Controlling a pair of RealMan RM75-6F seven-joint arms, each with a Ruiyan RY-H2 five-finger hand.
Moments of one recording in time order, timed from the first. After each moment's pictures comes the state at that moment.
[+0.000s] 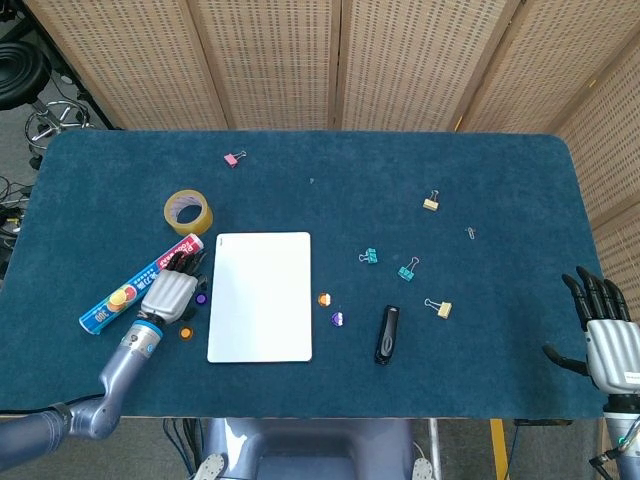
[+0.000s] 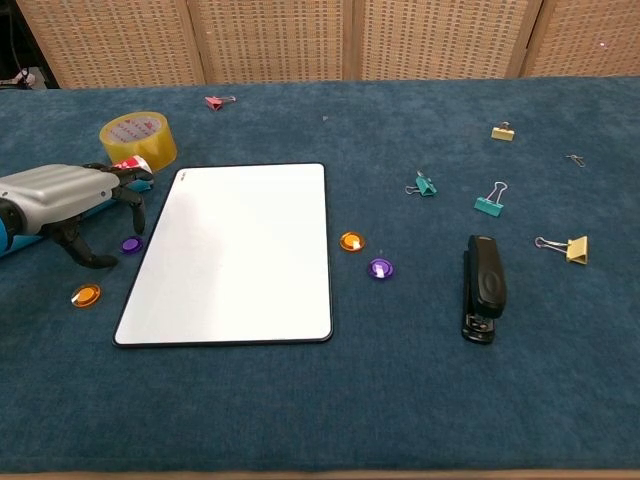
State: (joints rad) left arm -0.61 -1.57 -0.10 -1.30 1.13 0.90 0.40; right arm 0.10 -1.13 0.09 -1.53 -1.50 1.50 0.07
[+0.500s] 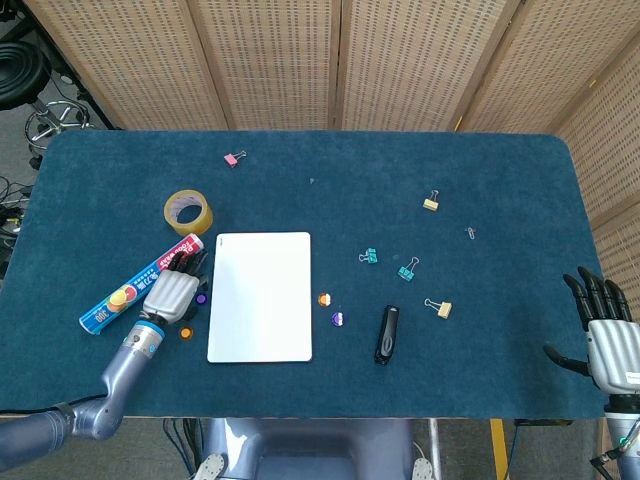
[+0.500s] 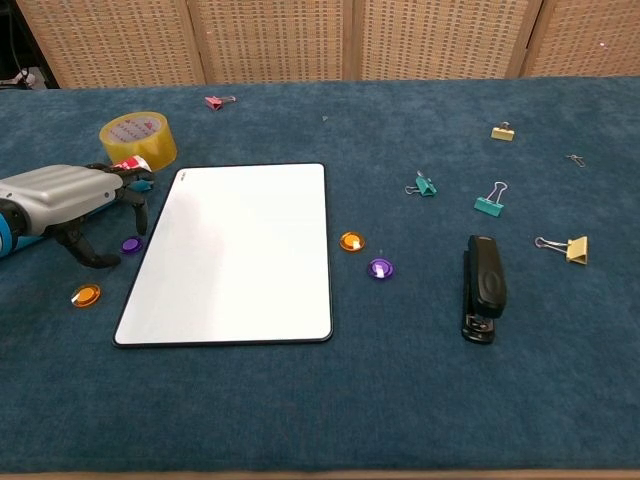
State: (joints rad) left arm -0.61 -1.58 -0.10 -1.30 1.13 0.91 0.42; right arm 0.10 -1.13 0.09 -1.53 -1.50 1.50 0.07
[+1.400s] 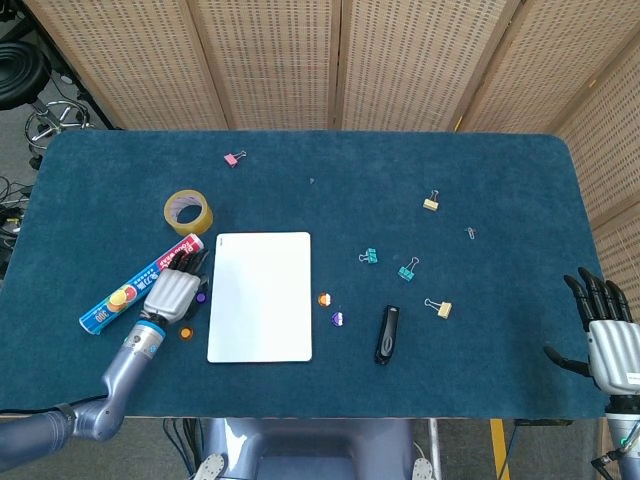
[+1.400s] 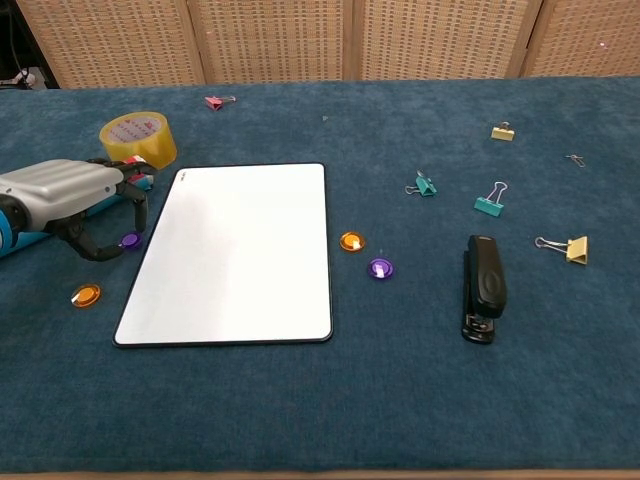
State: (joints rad) left arm -0.62 -1.57 -0.10 -1.32 1.13 0.94 0.41; right arm 0.09 -1.12 0.09 -1.54 -1.50 1.50 0.08
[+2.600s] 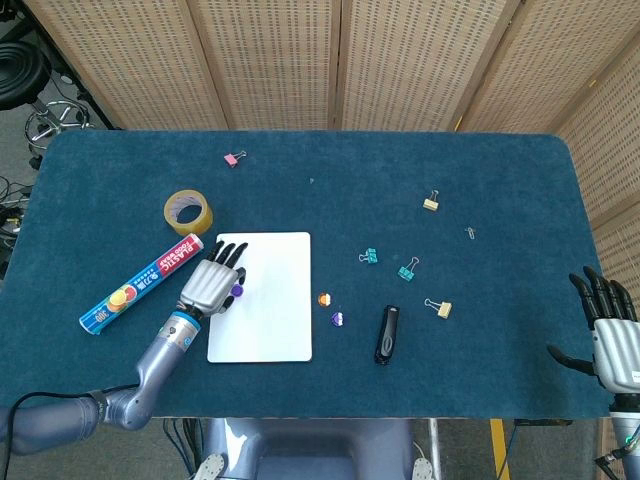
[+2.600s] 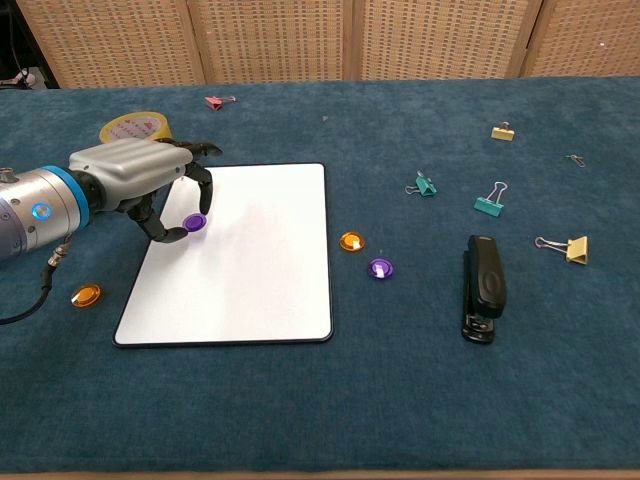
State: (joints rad) left arm -0.73 -1.64 -0.15 -1.37 1.06 0.92 0.54; right arm 0.10 -1.11 0.10 -1.54 -1.48 1.48 0.10
